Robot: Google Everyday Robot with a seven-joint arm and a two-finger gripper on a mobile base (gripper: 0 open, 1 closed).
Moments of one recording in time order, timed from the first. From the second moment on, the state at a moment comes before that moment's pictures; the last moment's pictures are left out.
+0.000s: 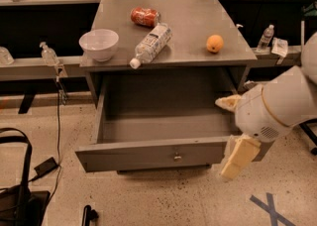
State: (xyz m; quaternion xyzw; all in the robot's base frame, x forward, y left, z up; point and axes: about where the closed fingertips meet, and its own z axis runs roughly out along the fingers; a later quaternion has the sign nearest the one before) arm 0.415 -0.144 0.829 -0.62 0.74 0.12 0.23
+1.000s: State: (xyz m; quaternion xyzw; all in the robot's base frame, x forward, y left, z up) arm 0.410 -0.122 0.645 -0.56 0.76 0.20 0.26
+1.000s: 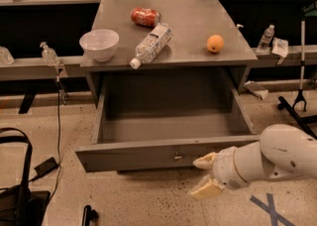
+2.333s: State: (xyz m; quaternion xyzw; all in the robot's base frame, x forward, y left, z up) arm 0.493 -0.183 0.576 -0.50 0.81 0.07 0.29
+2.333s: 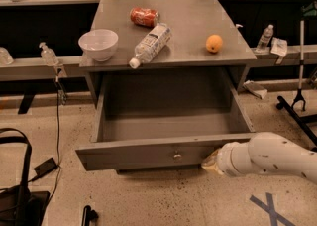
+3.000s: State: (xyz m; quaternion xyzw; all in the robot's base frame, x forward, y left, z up) arm 0.538 -0.179 0.599 -0.50 0.80 0.03 0.32
